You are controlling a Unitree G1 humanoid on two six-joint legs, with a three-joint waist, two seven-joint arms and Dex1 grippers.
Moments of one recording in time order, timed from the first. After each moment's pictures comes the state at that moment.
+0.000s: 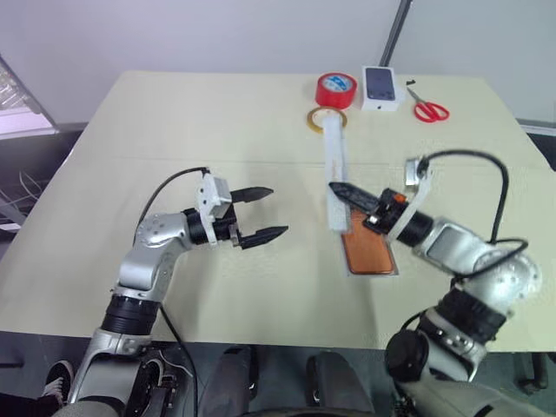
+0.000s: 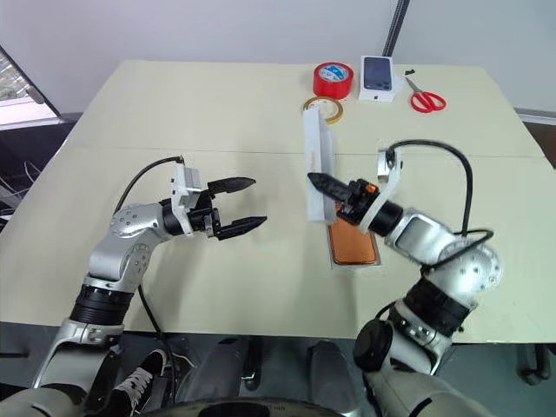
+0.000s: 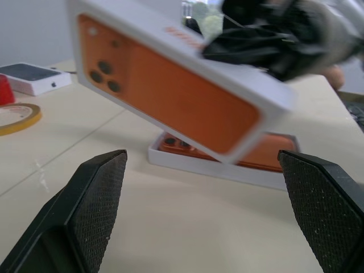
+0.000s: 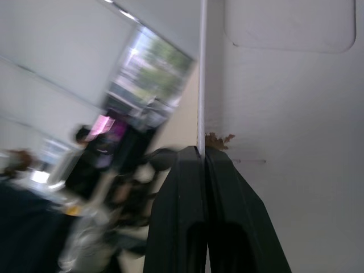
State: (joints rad) left arm -0.43 0.39 -0.06 0.03 -0.43 0.18 -1.06; right arm -0.53 -0.03 -0.75 -0.32 1.17 1.61 0.21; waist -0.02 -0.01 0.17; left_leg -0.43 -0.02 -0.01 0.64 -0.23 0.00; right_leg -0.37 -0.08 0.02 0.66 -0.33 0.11
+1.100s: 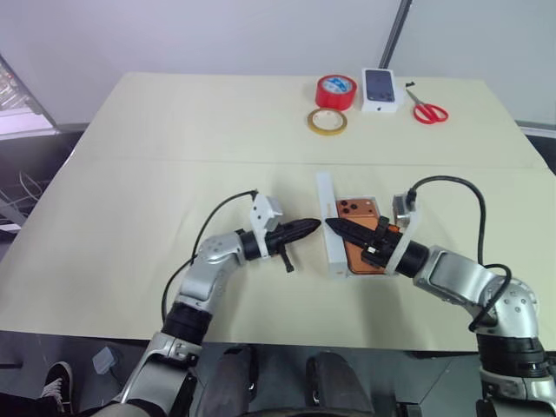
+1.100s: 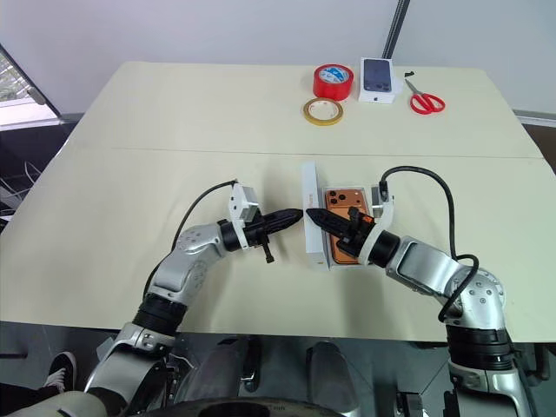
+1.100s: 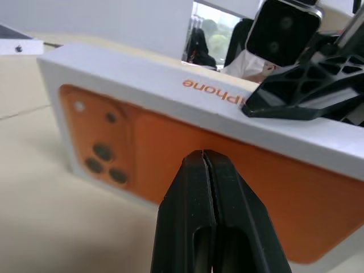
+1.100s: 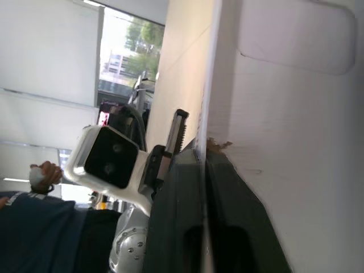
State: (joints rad) left arm -0.44 0.10 -0.20 0.23 -0.31 0.11 -0.91; right arm -0.19 -0.55 -0.19 -0.17 1.93 0.98 -0.21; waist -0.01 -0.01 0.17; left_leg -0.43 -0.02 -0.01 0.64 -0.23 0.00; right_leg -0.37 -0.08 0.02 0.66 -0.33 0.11
